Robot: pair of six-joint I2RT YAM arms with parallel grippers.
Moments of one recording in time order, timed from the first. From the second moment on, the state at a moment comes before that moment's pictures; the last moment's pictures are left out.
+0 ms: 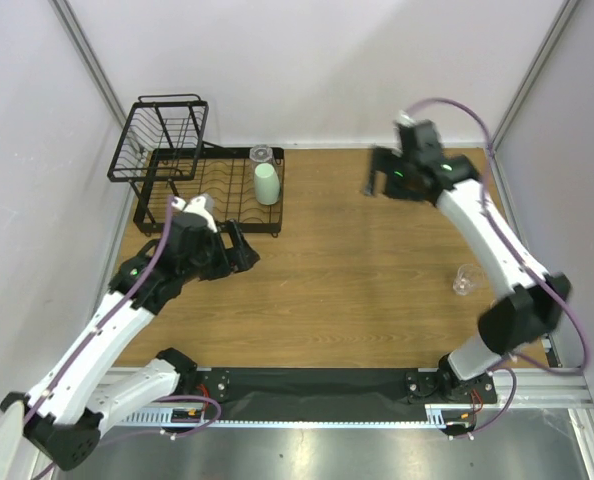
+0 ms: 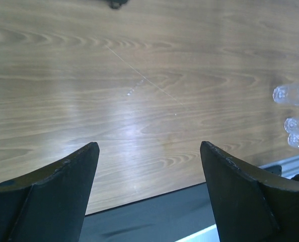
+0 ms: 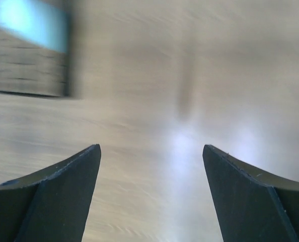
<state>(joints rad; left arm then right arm) -0.53 0.87 1.03 -0.84 -0.06 -0.68 0.43 1.63 1.74 -0.85 0.04 0.40</state>
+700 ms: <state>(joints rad) -0.54 1.08 0.99 -0.67 0.20 -0.79 -0.03 1.20 1.16 -1.05 0.17 0.49</state>
